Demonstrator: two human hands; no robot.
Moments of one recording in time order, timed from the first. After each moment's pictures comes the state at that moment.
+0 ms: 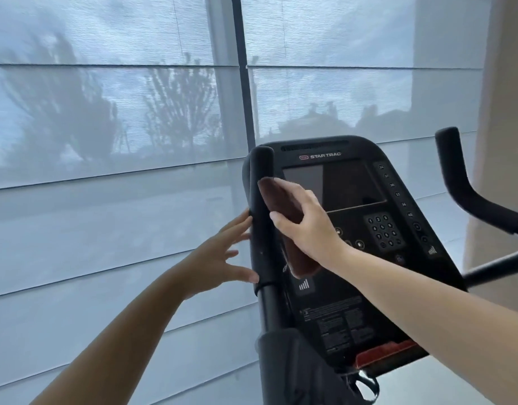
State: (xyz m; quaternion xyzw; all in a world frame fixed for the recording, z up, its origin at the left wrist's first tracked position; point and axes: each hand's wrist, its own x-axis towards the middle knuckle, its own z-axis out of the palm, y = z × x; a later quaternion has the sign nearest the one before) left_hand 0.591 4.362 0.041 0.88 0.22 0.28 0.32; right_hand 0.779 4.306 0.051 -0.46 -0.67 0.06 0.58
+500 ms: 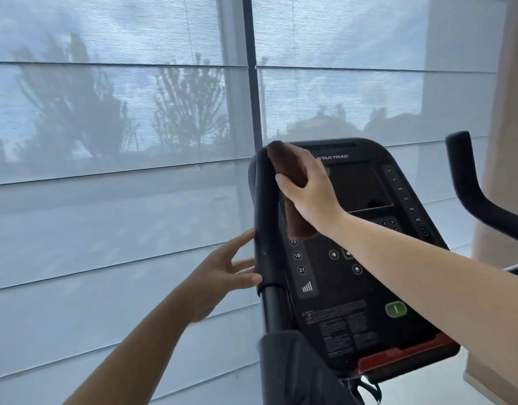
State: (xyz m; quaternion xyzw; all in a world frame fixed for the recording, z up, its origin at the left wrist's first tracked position) left_hand 0.591 4.342 0.018 0.74 0.19 0.36 0.54; right_hand 0.784 4.329 0.097 -0.43 -0.63 0.01 0.65
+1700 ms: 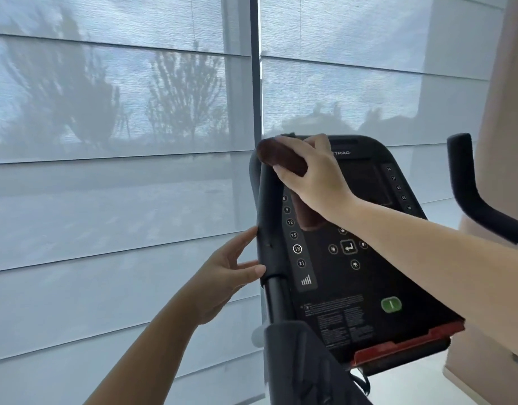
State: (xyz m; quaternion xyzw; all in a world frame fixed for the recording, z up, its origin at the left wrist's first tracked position) left_hand 0.595 4.330 0.008 0.68 0.16 0.39 0.60; right_hand 0.775 4.314 0.113 -0.49 -0.68 -0.12 0.53
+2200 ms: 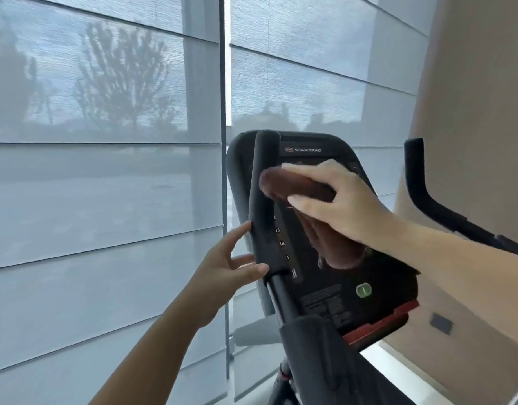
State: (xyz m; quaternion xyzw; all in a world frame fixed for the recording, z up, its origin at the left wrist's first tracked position) left_hand 0.595 4.352 -0.005 0.72 0.15 0.38 0.56; right_hand 0.765 4.248 0.094 -0.56 -0.70 -0.10 0.44
